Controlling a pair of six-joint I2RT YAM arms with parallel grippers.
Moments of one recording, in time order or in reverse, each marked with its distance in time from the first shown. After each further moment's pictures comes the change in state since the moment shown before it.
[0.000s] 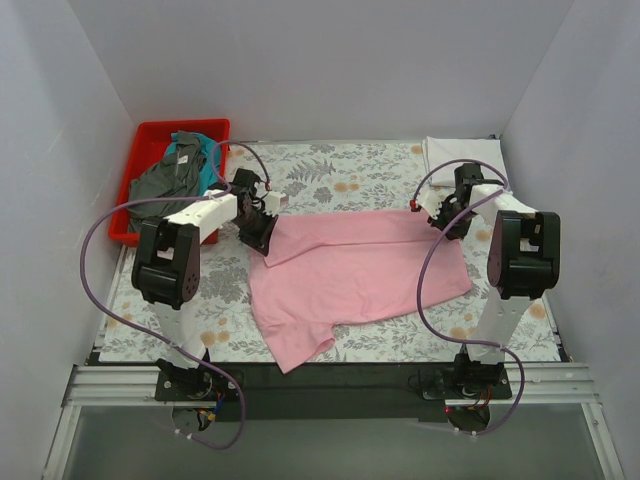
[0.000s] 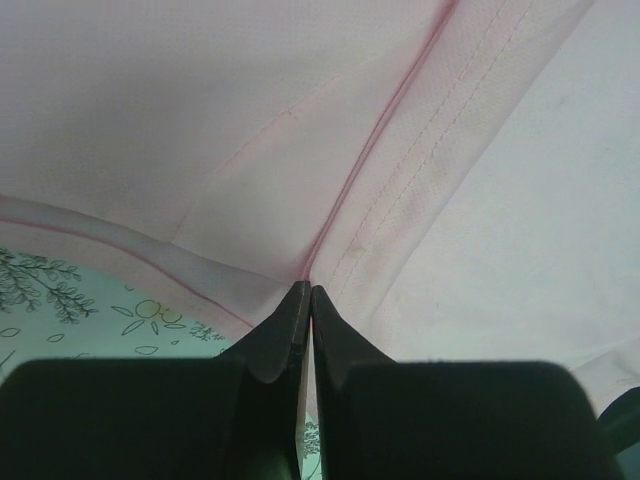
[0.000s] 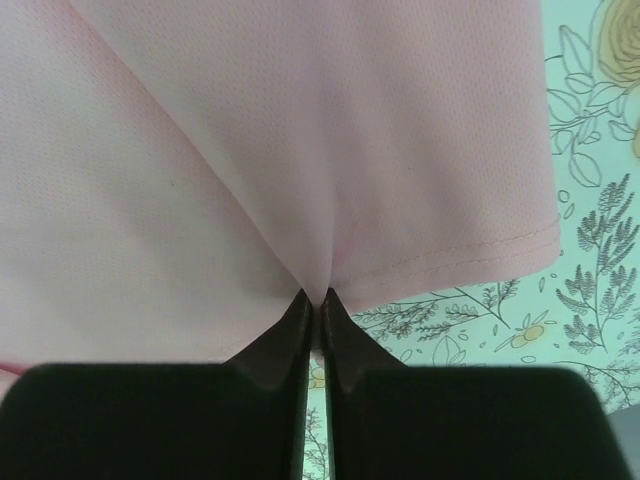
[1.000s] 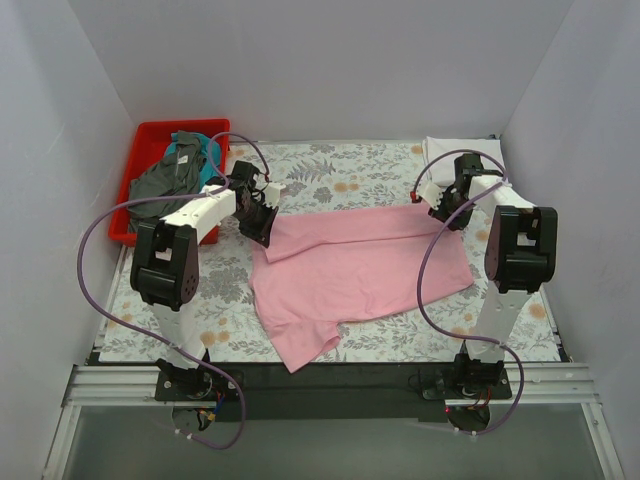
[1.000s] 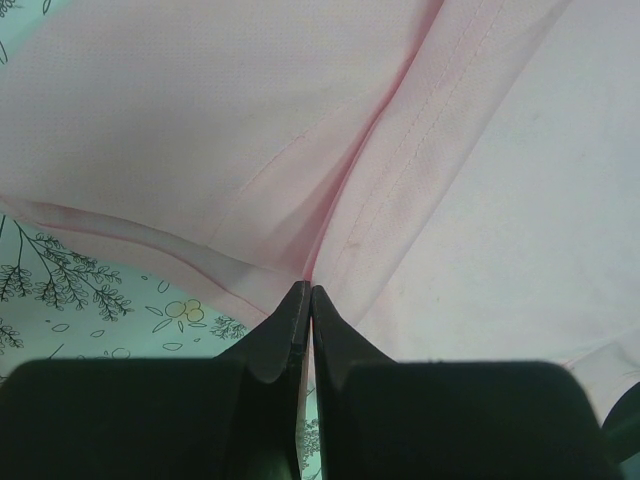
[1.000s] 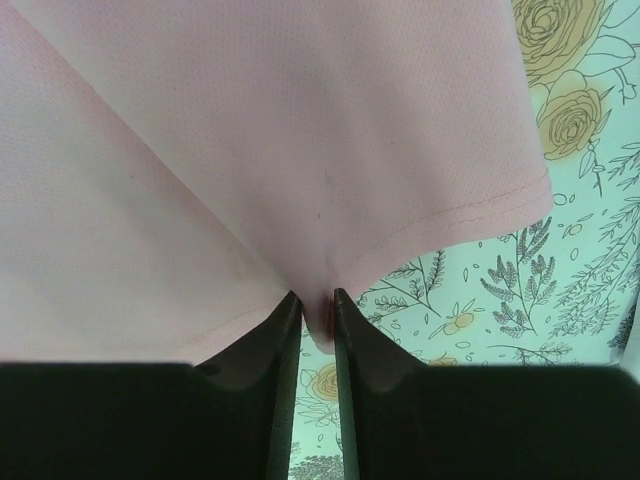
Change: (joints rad) left arm 0.000 -0.014 0.067 -0.017 0.001 0.001; right arm 0.003 0.060 0.127 -0.036 0.044 -0.007
